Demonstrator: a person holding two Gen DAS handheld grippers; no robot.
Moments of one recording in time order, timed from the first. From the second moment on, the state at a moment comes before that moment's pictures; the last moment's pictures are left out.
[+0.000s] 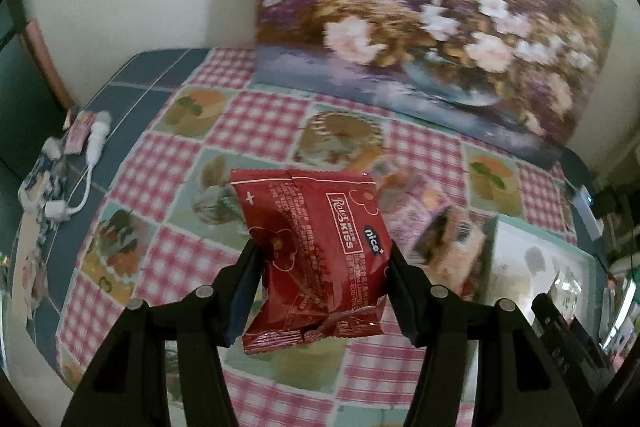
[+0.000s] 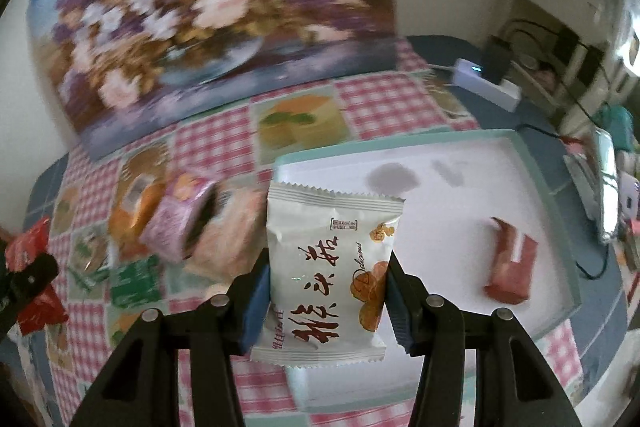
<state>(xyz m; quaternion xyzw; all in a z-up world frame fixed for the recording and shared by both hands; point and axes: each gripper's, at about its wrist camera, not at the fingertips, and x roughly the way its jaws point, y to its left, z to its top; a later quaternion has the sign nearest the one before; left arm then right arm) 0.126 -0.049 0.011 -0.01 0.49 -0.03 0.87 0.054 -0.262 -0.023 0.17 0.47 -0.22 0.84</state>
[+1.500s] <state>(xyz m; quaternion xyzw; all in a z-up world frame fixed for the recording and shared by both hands) 0.117 -0.290 -0.040 0.06 0.52 -0.23 0.82 0.021 -0.430 -0.069 0.24 0.47 -0.36 0.77</state>
